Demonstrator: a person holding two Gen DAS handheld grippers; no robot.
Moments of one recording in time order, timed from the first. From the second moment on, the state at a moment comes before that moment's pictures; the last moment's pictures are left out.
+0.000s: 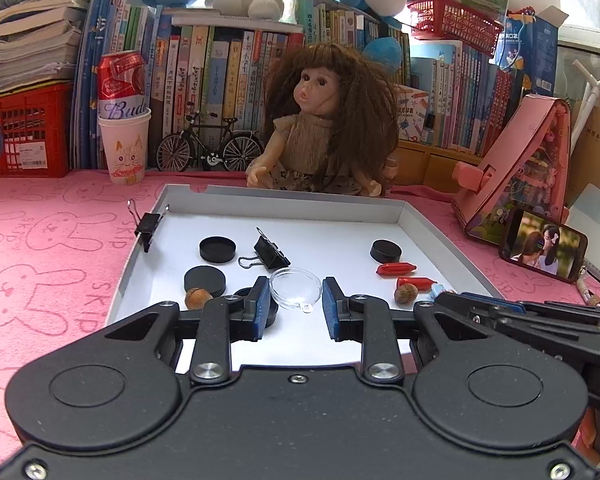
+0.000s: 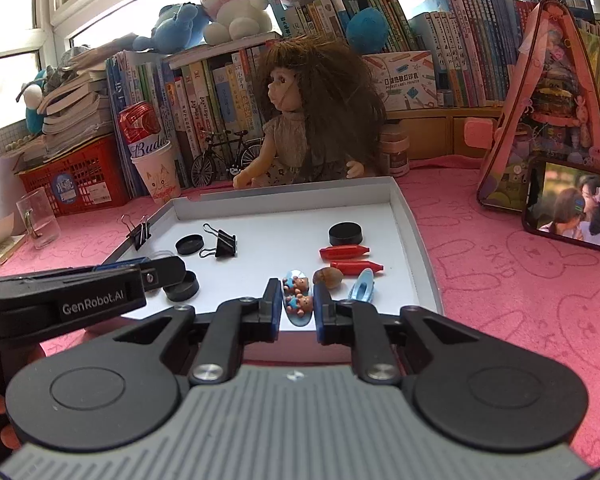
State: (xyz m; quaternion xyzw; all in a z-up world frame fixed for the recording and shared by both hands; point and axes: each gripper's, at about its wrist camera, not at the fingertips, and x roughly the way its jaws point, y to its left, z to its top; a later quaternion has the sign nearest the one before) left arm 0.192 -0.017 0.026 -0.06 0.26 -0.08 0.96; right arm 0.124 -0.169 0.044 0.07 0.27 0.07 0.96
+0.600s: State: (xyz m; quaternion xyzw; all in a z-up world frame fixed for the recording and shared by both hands) left arm 0.228 -0.023 0.003 -0.08 0.30 -0.07 0.95; right arm 0.161 -0.175 0.026 0.11 0.31 0.07 0.94
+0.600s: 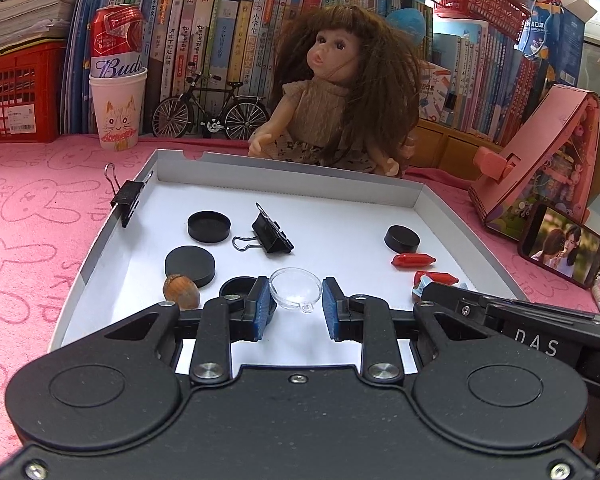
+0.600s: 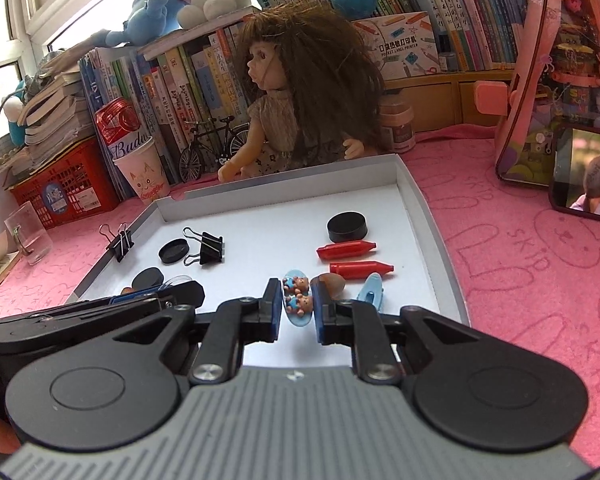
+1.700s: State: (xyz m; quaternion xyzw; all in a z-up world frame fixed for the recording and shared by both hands) left arm 0.231 -0.036 0.008 -0.05 0.32 -0.06 0.95; right arm 0.166 -0.170 0.027 0.09 0.32 0.06 0.94
